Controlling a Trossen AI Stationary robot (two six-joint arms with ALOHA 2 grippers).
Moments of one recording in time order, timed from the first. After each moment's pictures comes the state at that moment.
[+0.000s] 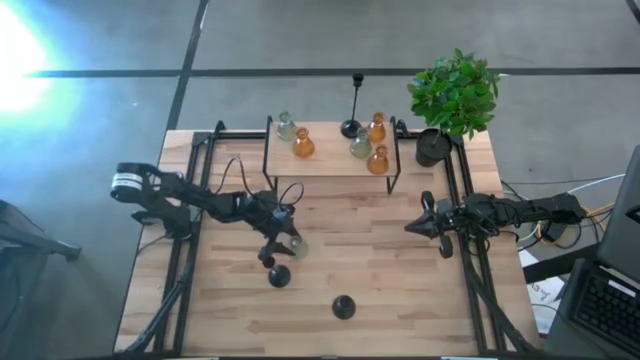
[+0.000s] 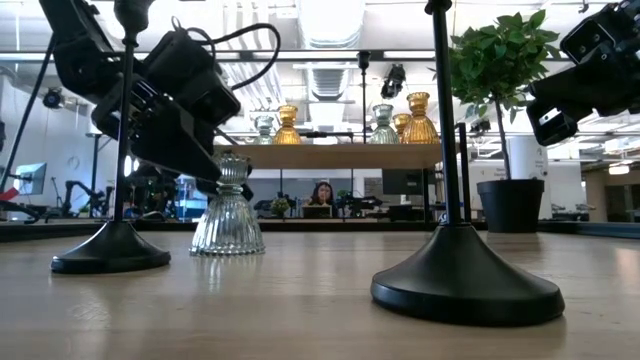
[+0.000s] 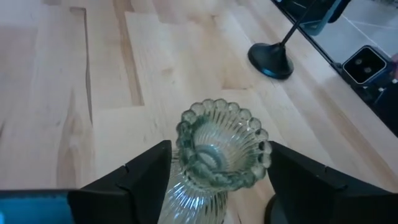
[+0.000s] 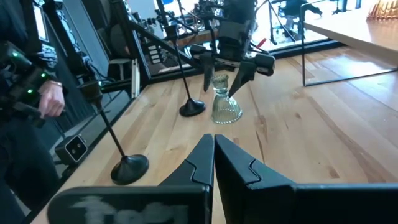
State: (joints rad) left arm 0.07 1.49 0.46 0.48 0.50 0.00; right arm 0.12 0.08 0.04 -0.07 -0.05 0.28
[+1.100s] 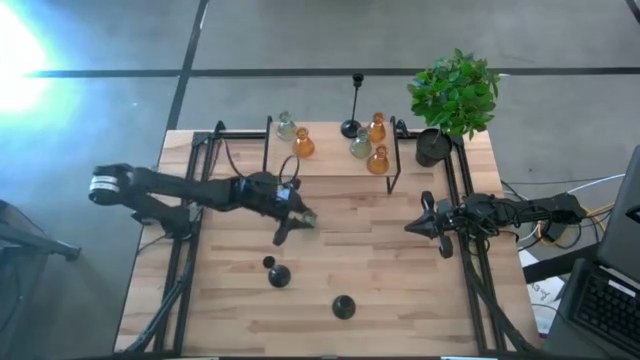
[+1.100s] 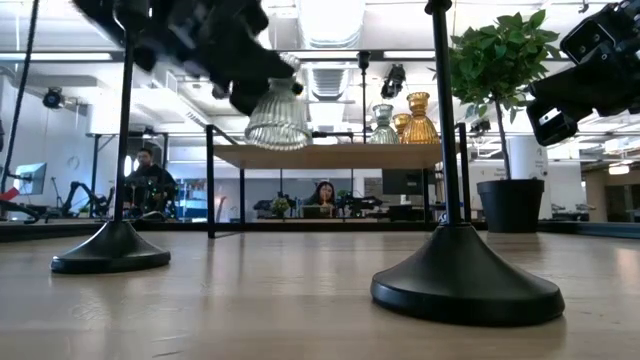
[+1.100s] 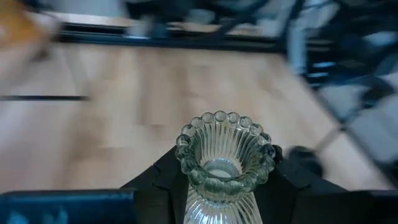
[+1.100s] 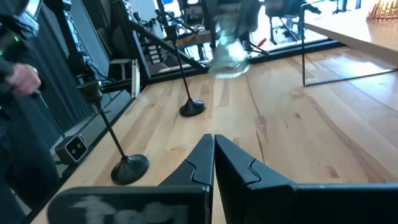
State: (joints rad) left arm 0.07 1.30 0.73 0.23 0.28 -0.04; right arm 0.12 0.08 0.04 -0.07 -0.05 0.28
